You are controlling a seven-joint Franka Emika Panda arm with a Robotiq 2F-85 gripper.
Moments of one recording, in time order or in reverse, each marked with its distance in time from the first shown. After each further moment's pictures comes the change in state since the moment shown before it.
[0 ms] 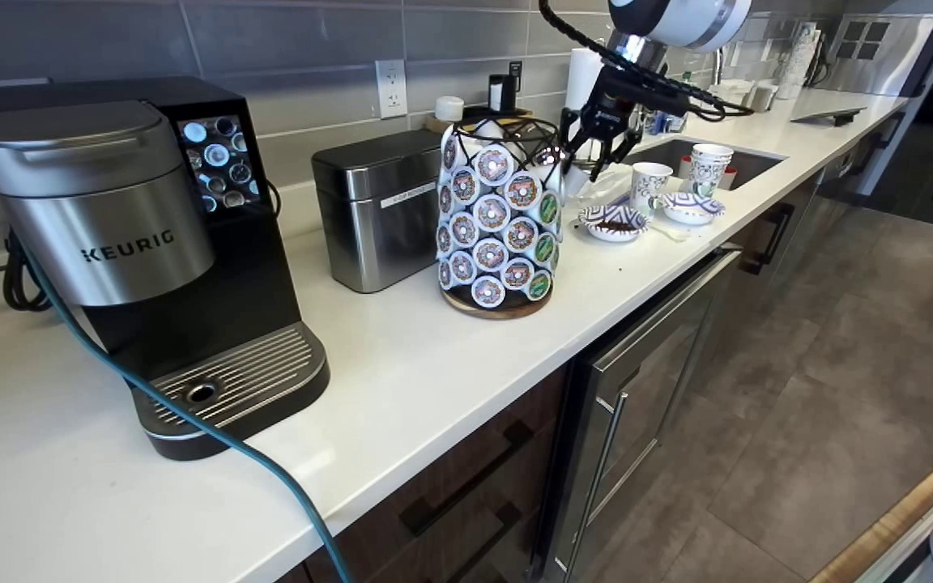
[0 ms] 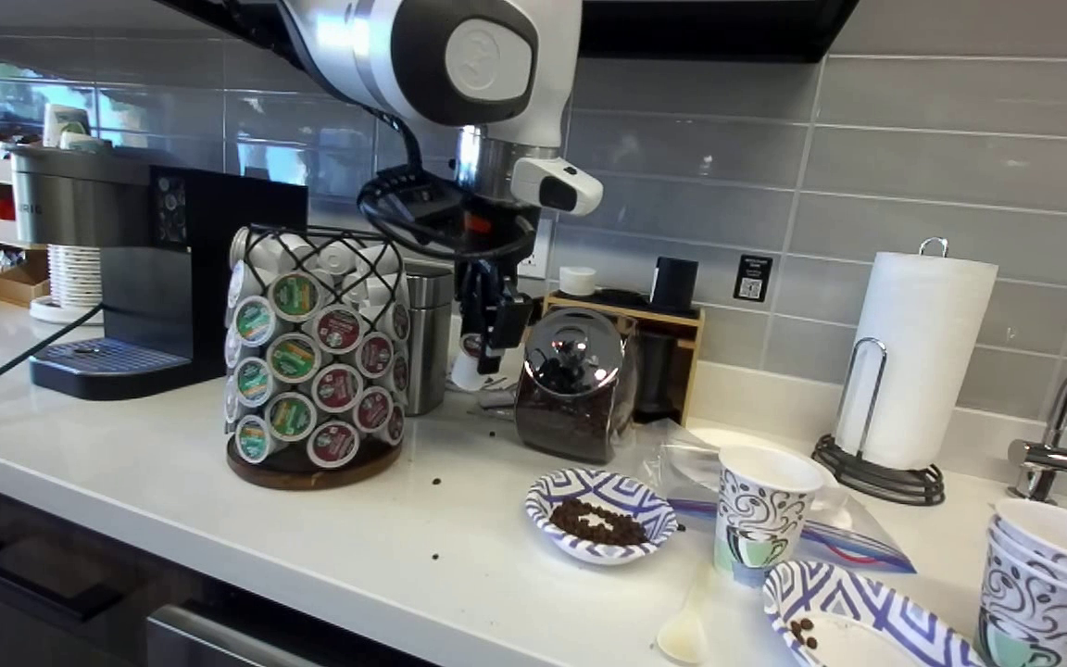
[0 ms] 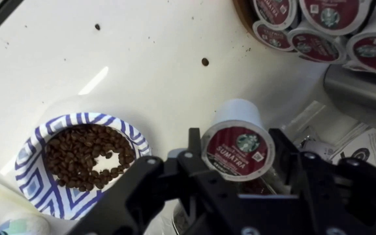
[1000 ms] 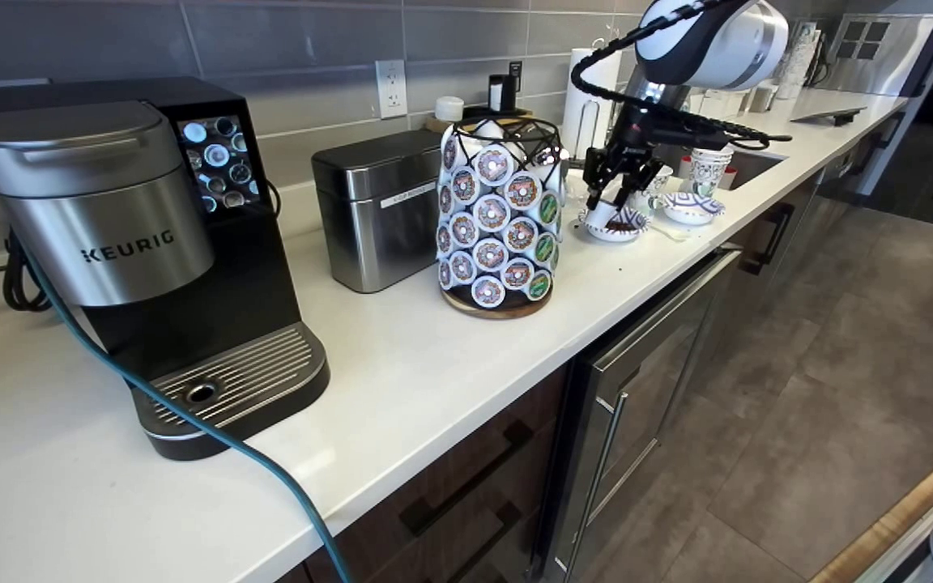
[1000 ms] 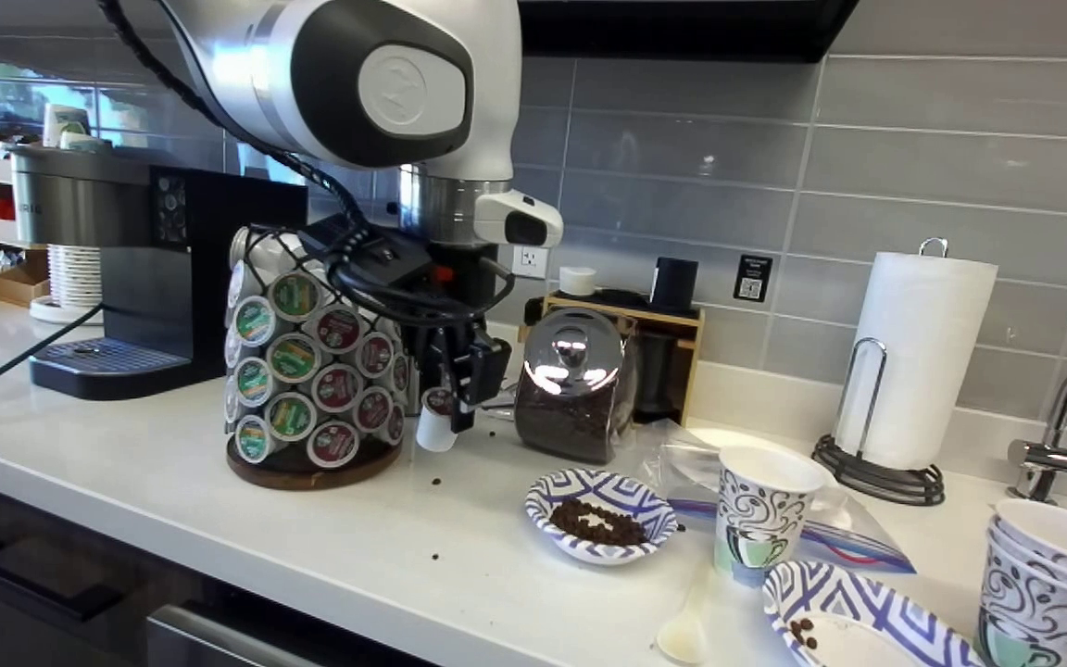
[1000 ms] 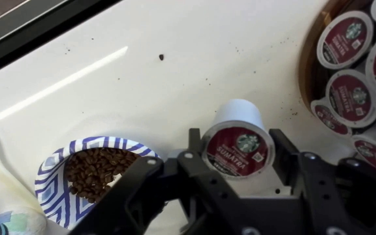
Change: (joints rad) arm -0.013 -0.115 0.021 -0.273 -0.095 0.154 -0.234
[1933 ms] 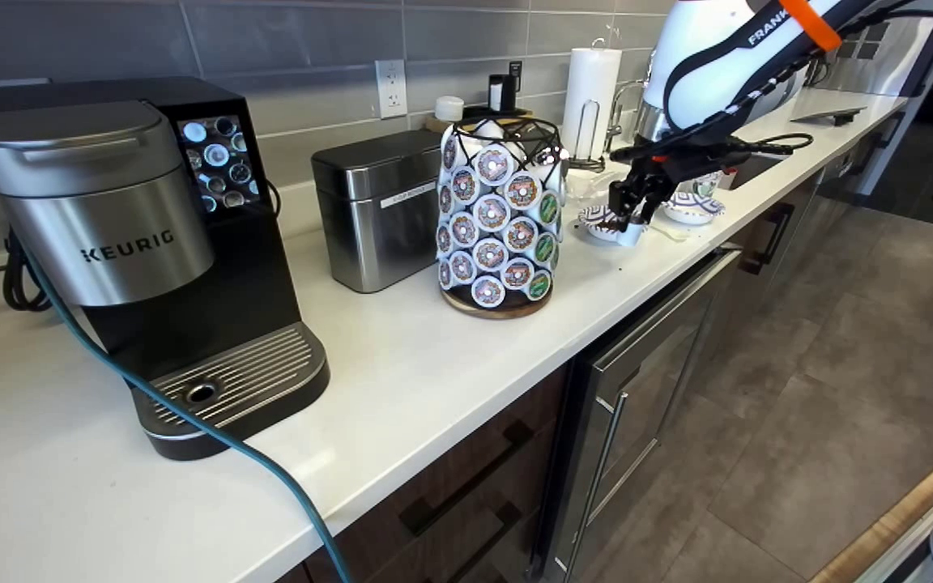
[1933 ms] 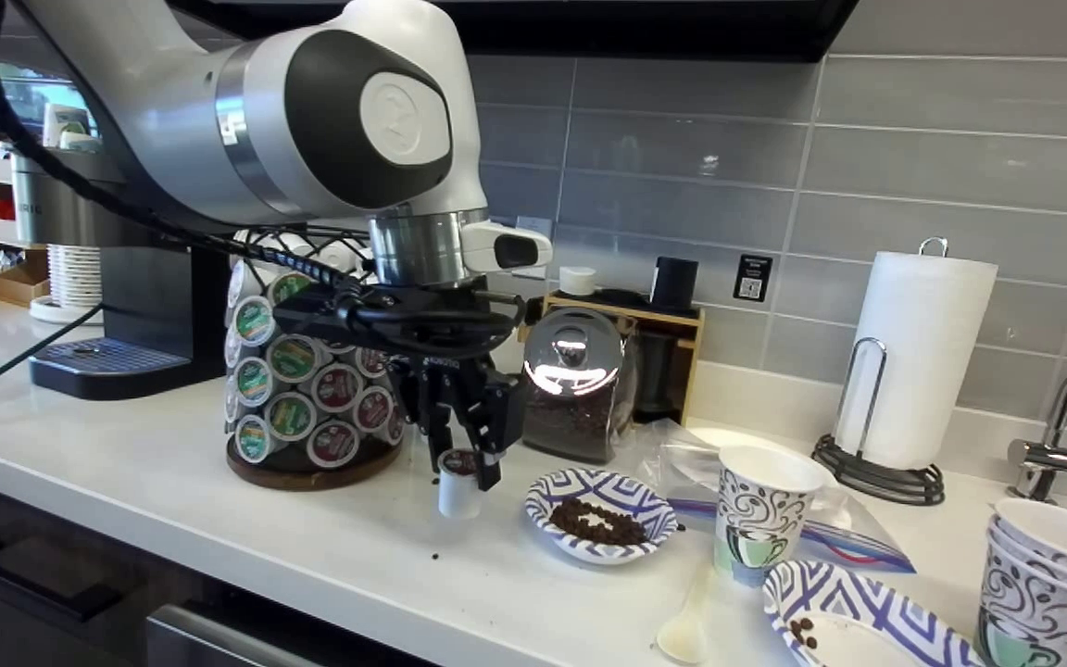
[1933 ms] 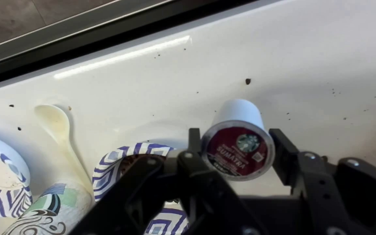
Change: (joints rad) arm 0.003 -0.010 -0.036 -0.114 -0.404 0.108 0.125
